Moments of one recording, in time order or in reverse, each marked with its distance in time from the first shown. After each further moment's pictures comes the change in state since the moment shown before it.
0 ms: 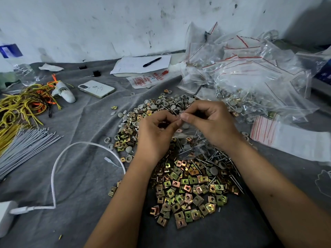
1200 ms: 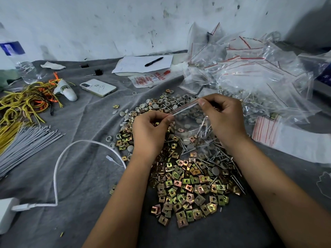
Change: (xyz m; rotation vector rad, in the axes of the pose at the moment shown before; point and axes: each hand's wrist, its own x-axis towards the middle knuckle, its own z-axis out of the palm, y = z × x) left_hand 0.003 0.002 -0.005 -0.034 0.192 -0.310; right_hand 0.002 0.004 -0.006 -0.023 0.325 0.107
